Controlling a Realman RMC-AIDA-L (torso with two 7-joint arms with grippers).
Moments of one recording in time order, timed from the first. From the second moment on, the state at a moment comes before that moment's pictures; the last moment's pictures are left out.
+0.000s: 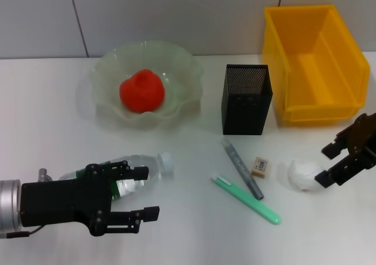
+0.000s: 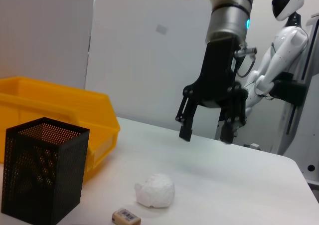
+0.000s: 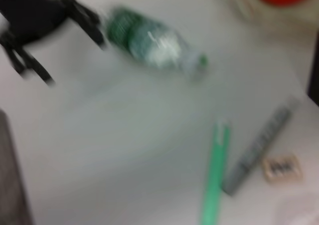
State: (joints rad) left arm -0.43 -2.02 0.88 0.58 1.84 1.72 -1.17; right arm 0.82 1.98 -0.82 -1.10 -2.61 -1.96 2.04
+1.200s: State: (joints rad) left arm -0.43 -2.02 0.87 0.58 1.85 1.68 -1.18; right arm 0.78 2.08 -1.23 -1.01 -2.76 -1.50 2.01
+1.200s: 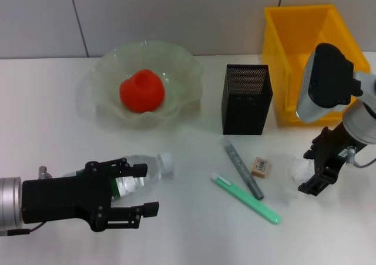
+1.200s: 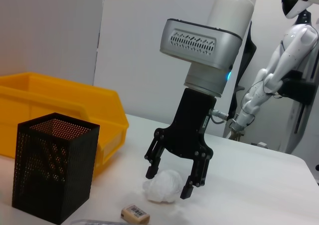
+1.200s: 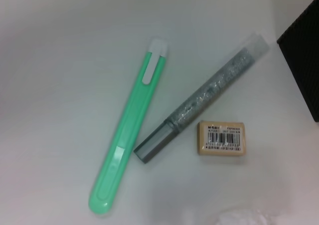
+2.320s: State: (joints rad) left arm -0.44 -2.02 0.87 0.59 1.84 1.68 -1.18; right arm 0.79 2.08 -1.12 -1.21 -2.73 -1.71 2.02
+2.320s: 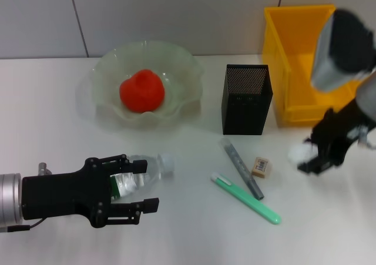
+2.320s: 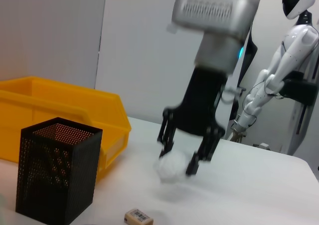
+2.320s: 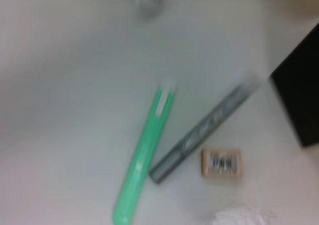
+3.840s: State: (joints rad) left arm -0.44 -2.02 0.86 0.59 1.84 1.68 -1.19; right arm 0.83 2.07 -0.82 -1.07 -2.71 -1.03 2.23
